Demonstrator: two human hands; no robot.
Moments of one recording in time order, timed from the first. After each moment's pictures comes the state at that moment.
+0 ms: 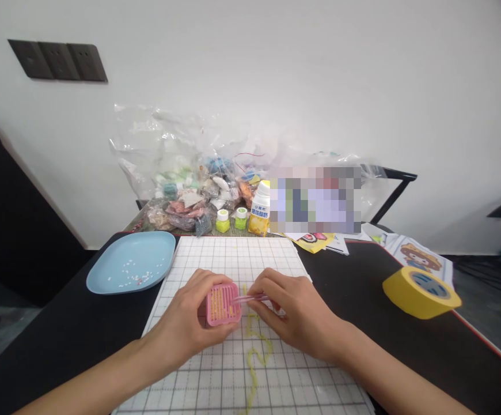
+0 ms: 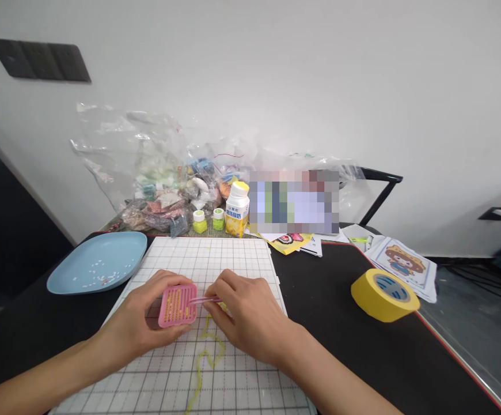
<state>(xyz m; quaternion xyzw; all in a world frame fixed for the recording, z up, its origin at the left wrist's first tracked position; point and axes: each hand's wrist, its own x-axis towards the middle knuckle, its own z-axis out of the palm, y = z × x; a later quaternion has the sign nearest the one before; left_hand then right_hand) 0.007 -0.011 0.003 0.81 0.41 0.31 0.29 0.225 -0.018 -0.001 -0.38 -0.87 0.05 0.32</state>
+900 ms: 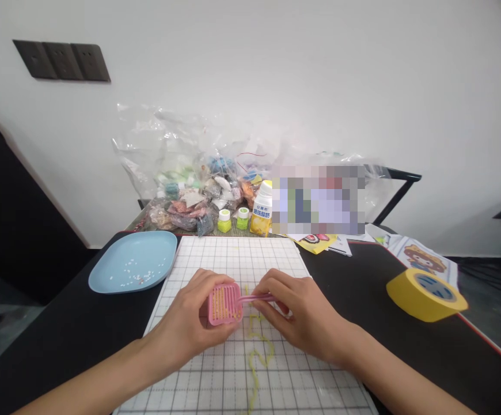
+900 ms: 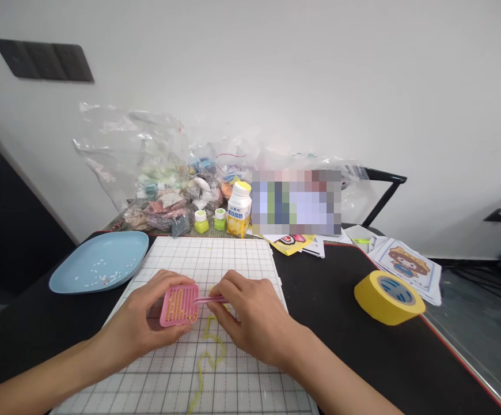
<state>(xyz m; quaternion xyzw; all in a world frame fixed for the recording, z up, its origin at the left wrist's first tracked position) 0.007 -0.011 0.002 0.80 0.41 0.32 0.30 0.229 -0.018 -0.001 -0.37 -0.87 0.07 0.33</state>
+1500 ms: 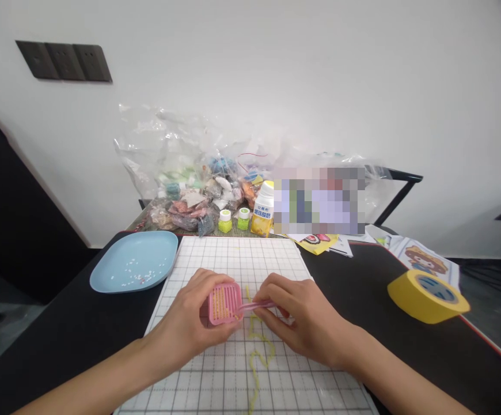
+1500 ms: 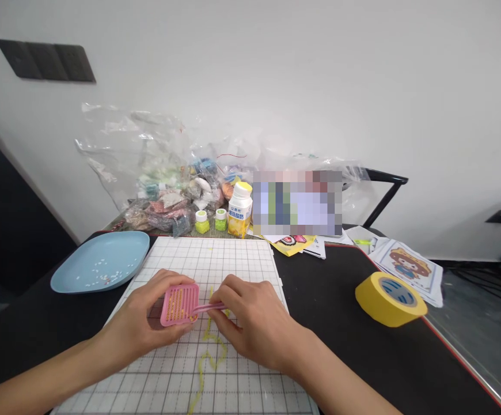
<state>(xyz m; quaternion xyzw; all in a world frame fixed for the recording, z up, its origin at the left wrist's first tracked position) 0.007 -0.011 0.002 0.81 0.40 0.32 0.29 0.232 -0.020 -0.001 -0.35 -0.88 0.06 0.31</state>
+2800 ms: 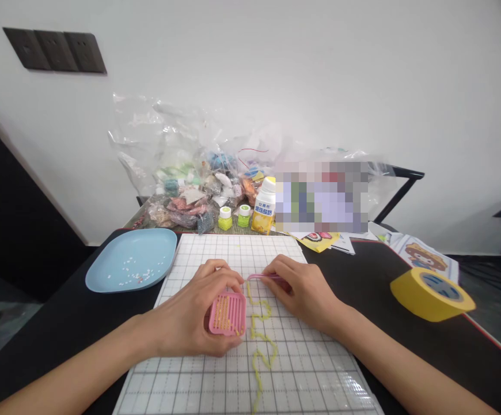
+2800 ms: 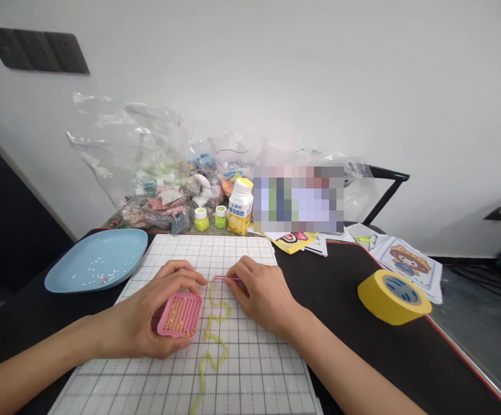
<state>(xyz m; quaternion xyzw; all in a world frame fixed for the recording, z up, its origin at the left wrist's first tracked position) -0.001 0.010 0.014 0.90 0.27 0.20 0.29 0.245 0.012 -0.023 -0.44 -0.85 0.00 0.30</state>
